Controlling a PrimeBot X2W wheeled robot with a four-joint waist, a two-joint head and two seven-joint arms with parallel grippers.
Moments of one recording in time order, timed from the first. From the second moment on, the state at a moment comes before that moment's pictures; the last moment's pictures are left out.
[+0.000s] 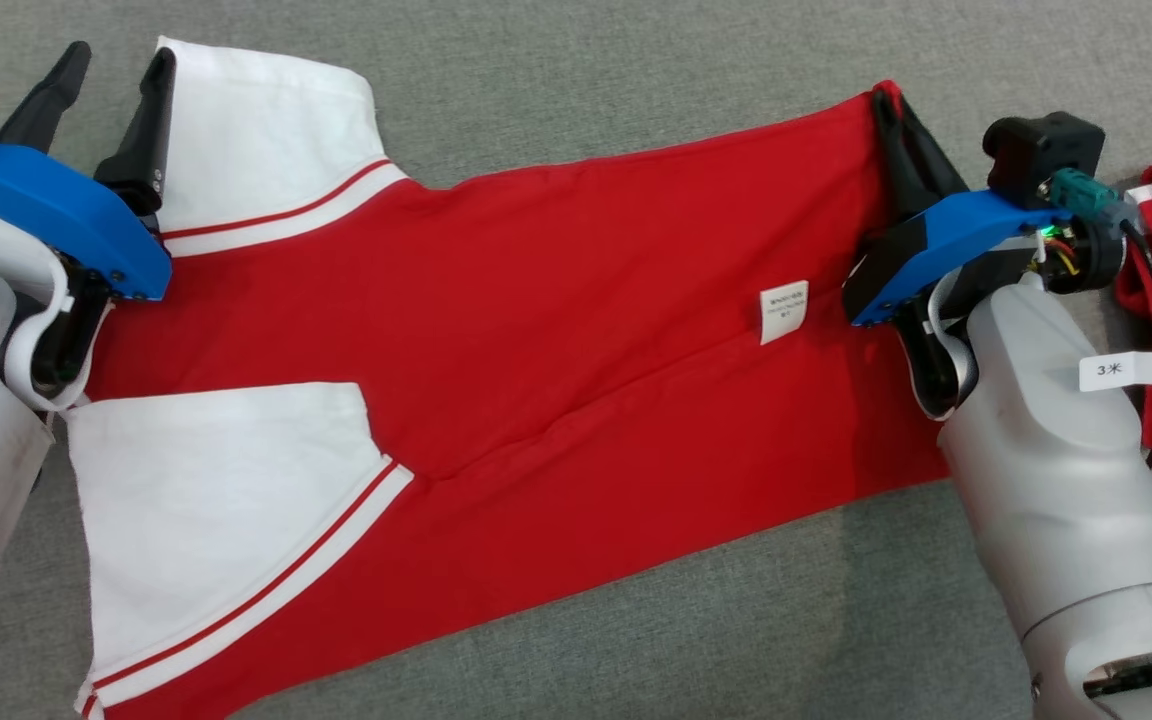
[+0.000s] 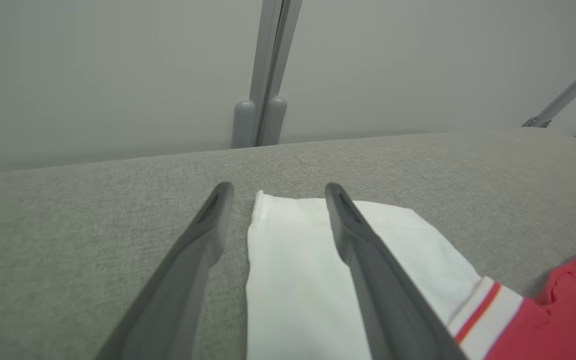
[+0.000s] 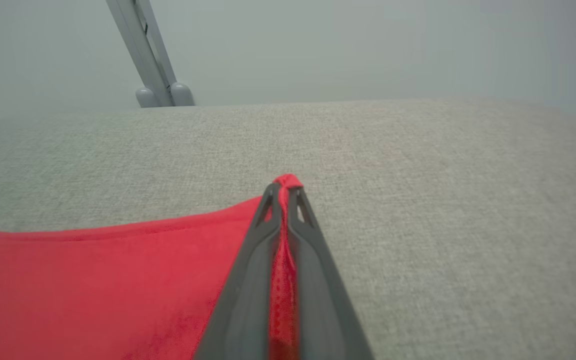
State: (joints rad) left arm -0.99 0.56 -0.80 0.72 -1.01 -0.13 -0.16; right arm -0.95 -0.05 0.02 0.98 0.13 0.13 -0.26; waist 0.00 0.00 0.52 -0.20
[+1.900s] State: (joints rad) left arm -0.75 0.50 -0.71 0.48 -0.87 -0.13 -0.26; right arm -0.69 -0.05 -0.15 0.79 0.11 0.13 -0.26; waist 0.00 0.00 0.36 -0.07
